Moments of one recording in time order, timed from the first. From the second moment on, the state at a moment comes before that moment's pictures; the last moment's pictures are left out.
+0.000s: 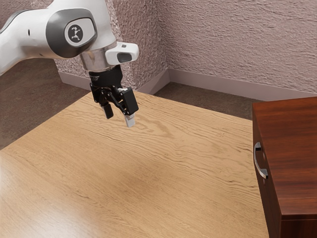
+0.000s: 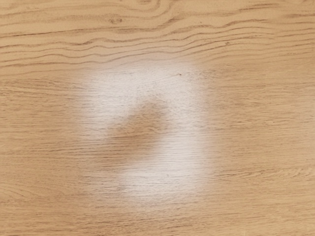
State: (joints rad) arm -0.02 0.12 0.13 -1.36 -0.06 1.42 0.19
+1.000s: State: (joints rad) arm -0.15 0.04 -0.12 -1.30 -0.13 1.33 -0.61
